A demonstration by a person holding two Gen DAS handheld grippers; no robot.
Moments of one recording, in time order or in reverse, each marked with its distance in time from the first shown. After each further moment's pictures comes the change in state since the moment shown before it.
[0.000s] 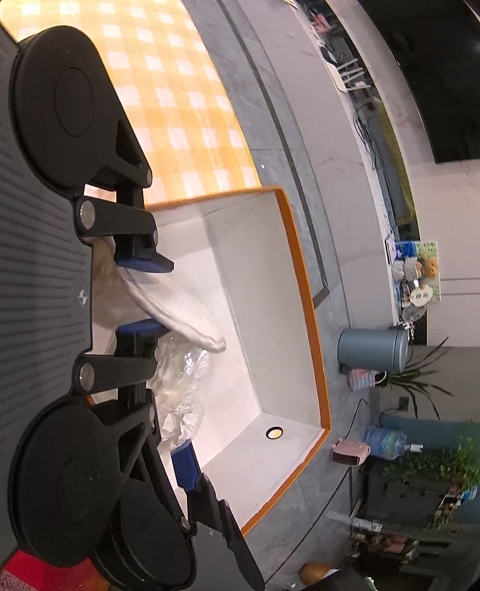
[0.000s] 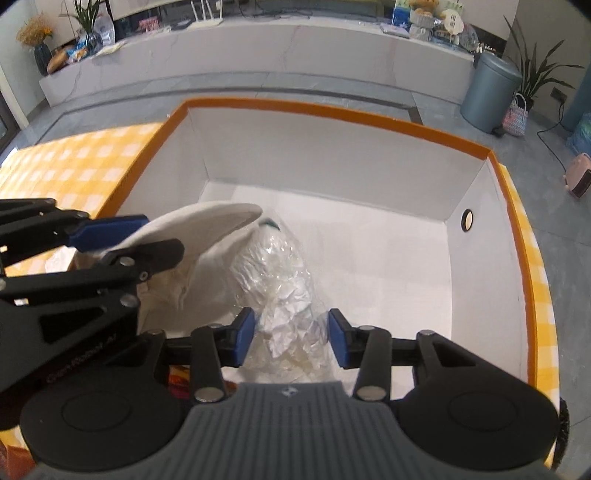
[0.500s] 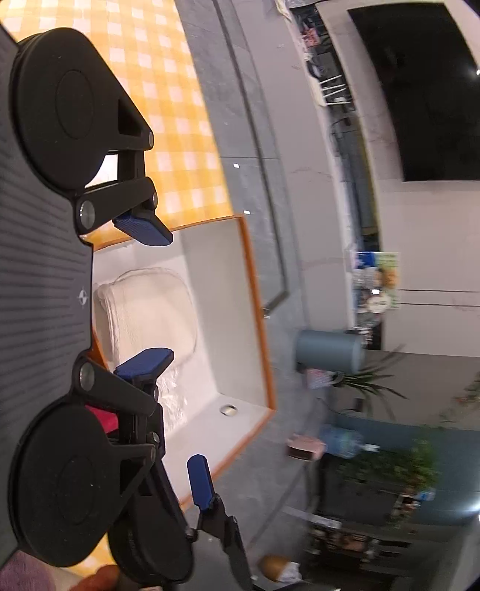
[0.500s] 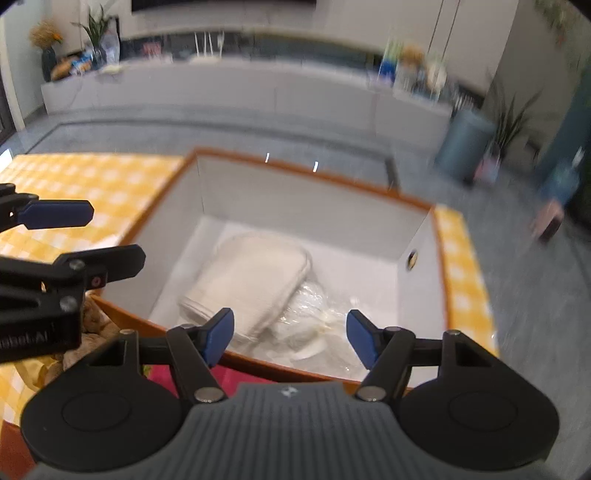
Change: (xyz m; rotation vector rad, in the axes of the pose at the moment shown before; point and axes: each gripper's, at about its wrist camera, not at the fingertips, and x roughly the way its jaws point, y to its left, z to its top) left arm -0.076 0.005 0.002 -0.062 -0.154 -0.015; right arm -0.083 0.013 -0.027 -0.082 -0.199 -0.115
